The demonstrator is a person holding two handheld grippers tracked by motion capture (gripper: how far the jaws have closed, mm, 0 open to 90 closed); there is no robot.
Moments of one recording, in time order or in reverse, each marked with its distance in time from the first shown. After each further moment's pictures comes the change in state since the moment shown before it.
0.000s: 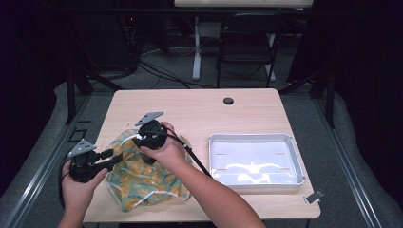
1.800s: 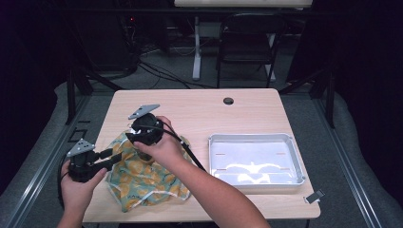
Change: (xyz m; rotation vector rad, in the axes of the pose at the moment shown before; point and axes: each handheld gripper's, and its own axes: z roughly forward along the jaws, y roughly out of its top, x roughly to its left) left arm 0.002 0.001 -0.002 -0.010 0.005 -0.001; right arm 0.016 0.035 -0.031 -0.028 0.003 -0.008
